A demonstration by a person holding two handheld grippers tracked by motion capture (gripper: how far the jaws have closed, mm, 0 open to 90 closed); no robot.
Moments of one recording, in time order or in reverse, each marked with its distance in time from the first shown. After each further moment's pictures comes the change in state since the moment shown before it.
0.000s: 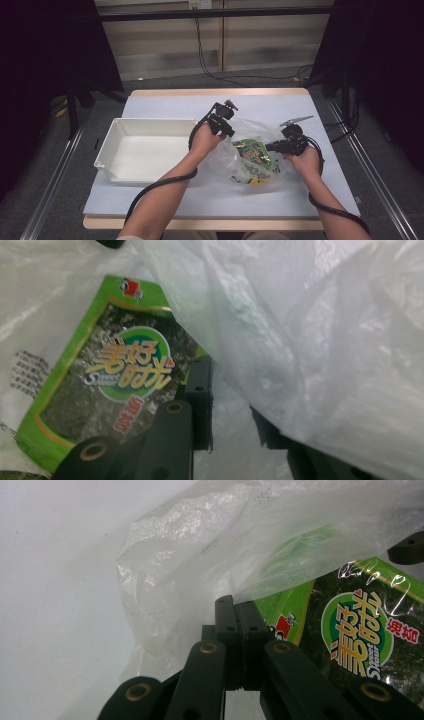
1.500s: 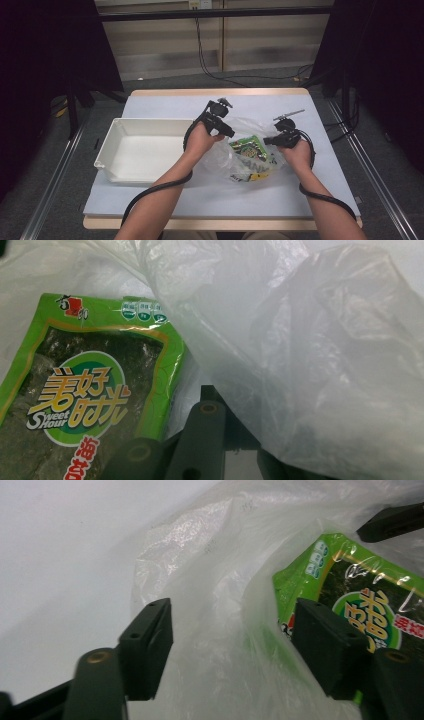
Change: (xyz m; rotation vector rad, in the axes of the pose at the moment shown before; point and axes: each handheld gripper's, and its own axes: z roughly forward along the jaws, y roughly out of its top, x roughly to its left) left arm 0.000 -0.007 -0.023 -0.032 0.108 -0.070; right arm -0.012 0.018 0.027 0.040 -0.036 0.030
